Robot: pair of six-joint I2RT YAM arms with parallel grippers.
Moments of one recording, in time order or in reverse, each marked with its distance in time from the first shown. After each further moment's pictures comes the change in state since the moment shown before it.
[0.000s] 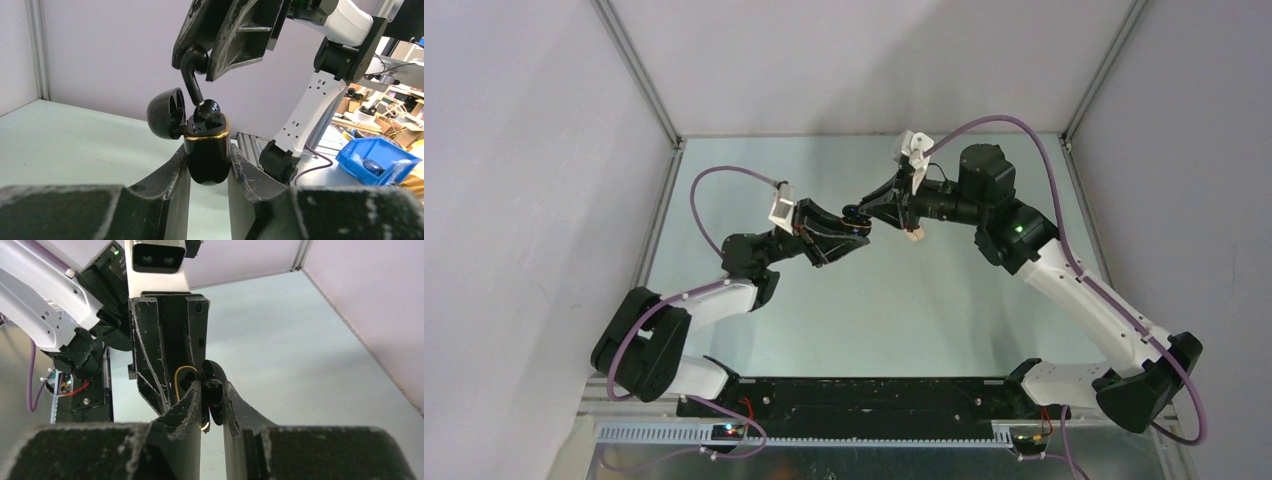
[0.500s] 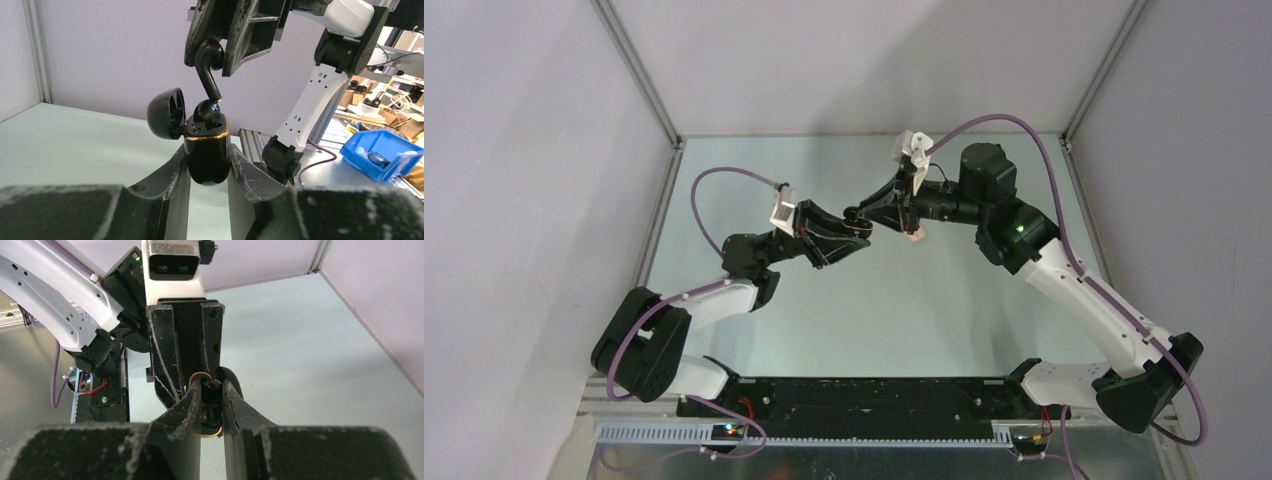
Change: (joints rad) left arm -0.004 0.000 0.000 -0.001 0.017 0.035; right arm -0.004 0.000 0.018 -0.011 -0.062 0.038
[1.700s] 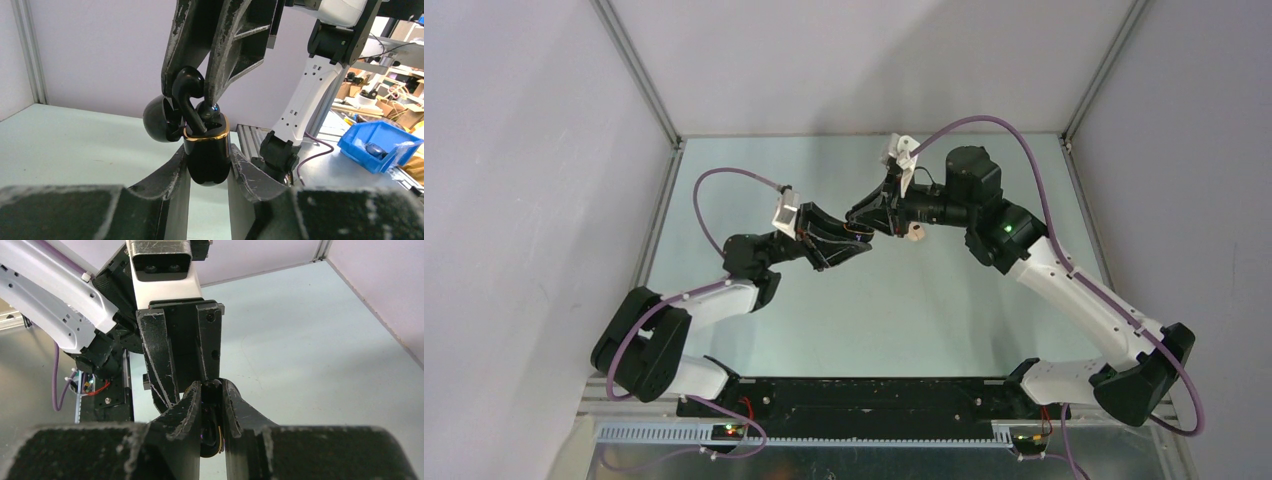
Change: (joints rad) left arm -0.014 0.000 0.000 -0.001 0.025 0.016; right arm 0.040 0.036 0.000 0.000 0.049 0.018
